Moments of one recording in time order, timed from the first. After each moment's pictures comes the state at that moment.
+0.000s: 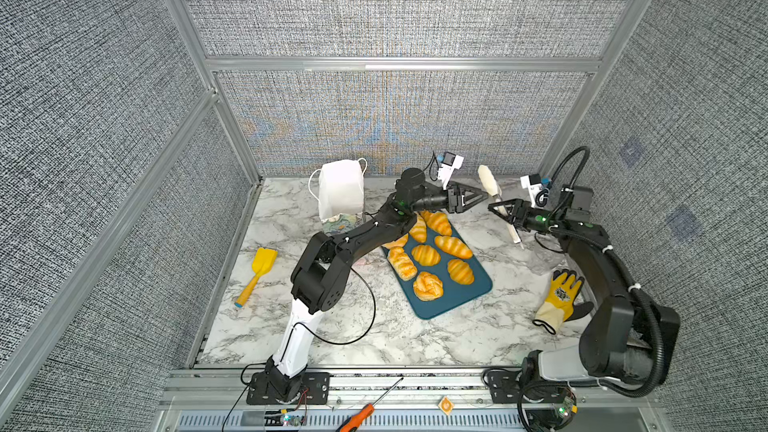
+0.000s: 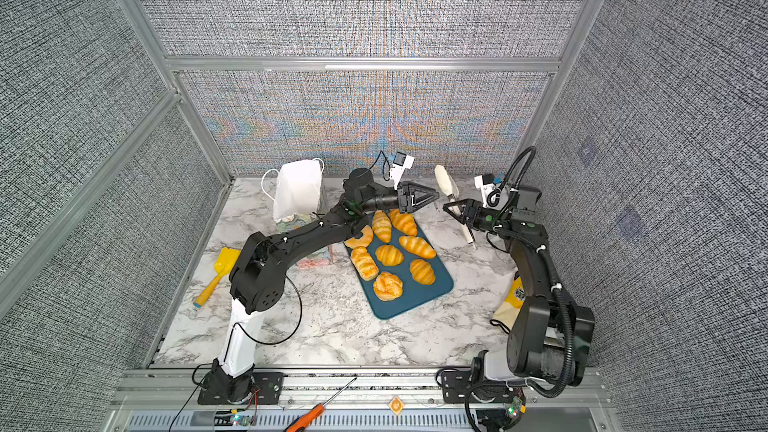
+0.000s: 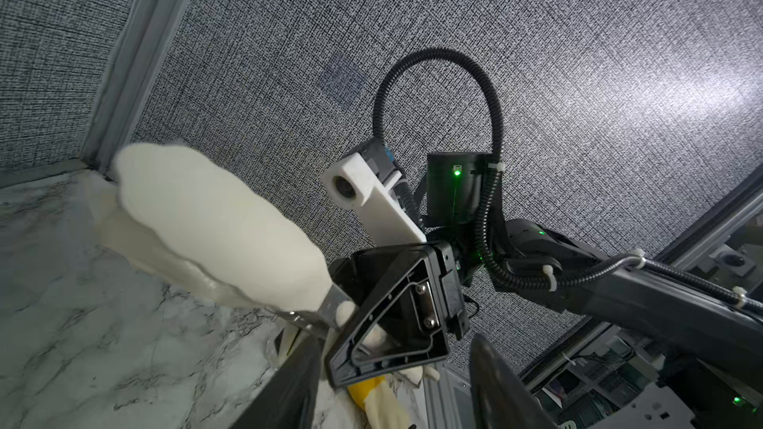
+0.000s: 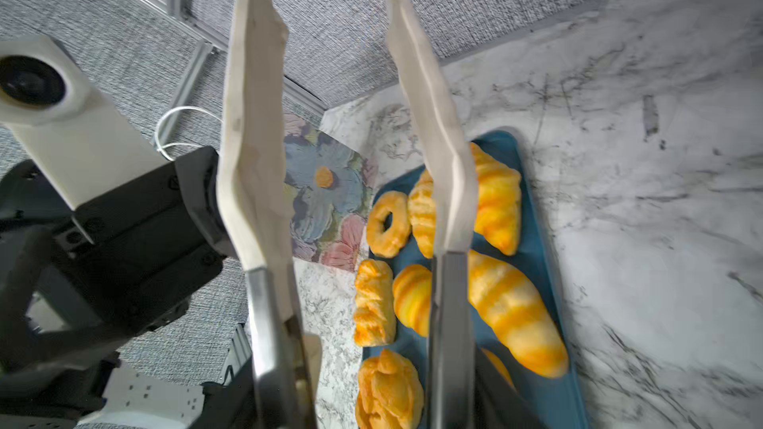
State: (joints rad) left arm -0.76 2.17 1.76 0.56 0.81 -0.77; right arm -0.21 1.42 1.12 -0.39 -0.98 0.27
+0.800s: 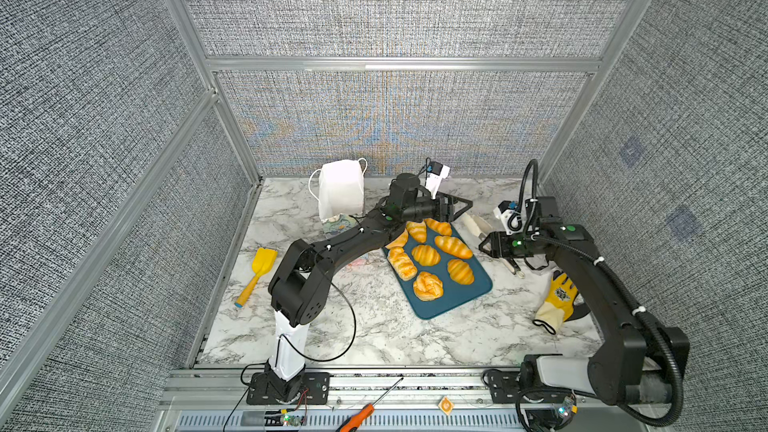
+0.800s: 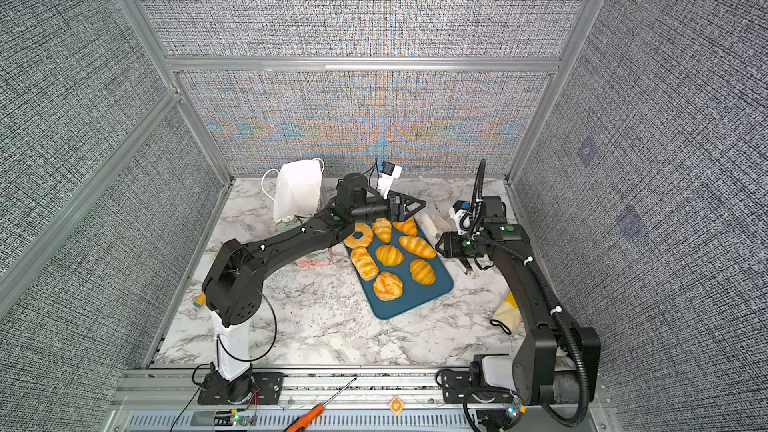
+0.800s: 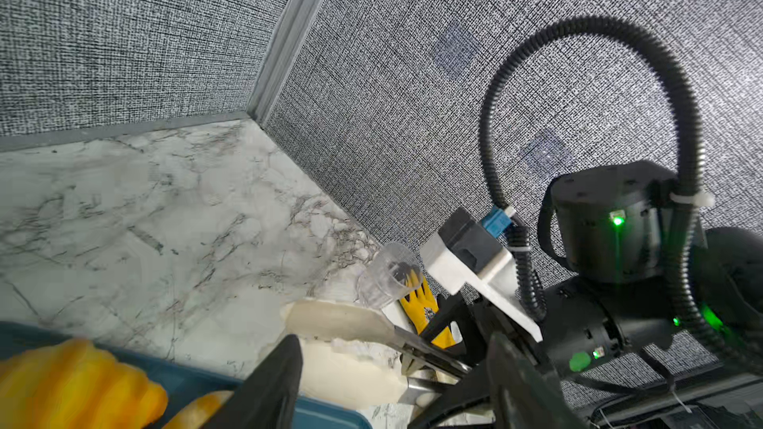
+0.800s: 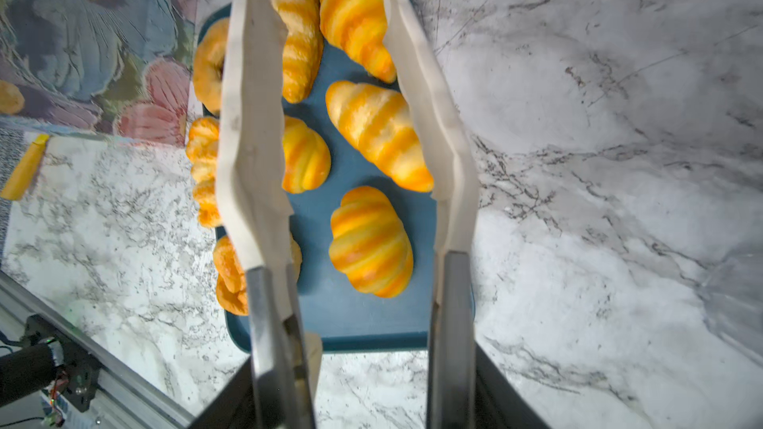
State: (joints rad) left arm -0.76 1.96 1.54 0.28 0.59 -0.57; right arm 0.06 1.29 1.09 -0.86 -0.35 0.00
